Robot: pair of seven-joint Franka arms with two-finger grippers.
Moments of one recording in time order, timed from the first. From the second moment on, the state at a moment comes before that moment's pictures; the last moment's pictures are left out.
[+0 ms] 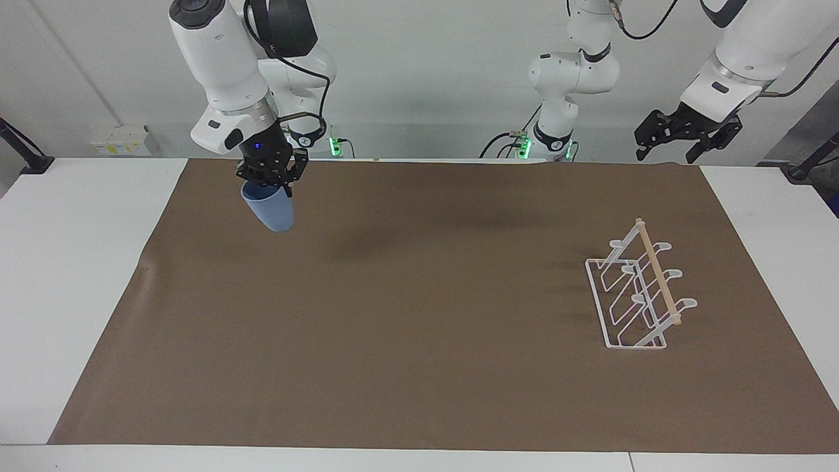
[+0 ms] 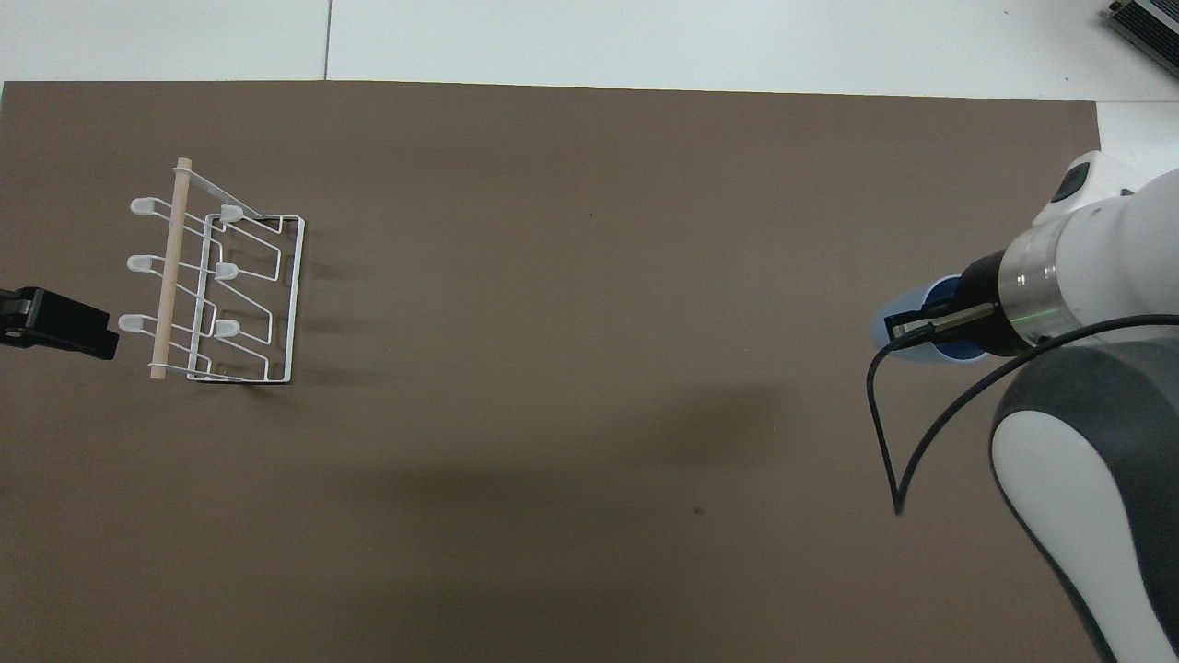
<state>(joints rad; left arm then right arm) -0.13 -0.02 0.05 -1.50 0.00 1.36 0.06 0.01 -0.06 0.14 -1.76 0.17 1.72 -0.08</state>
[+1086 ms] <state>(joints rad) -0.13 -0.08 0.03 -1.66 -0.27 1.51 0.79 0.41 -0.07 0.16 -1.85 0.59 2.18 0.43</state>
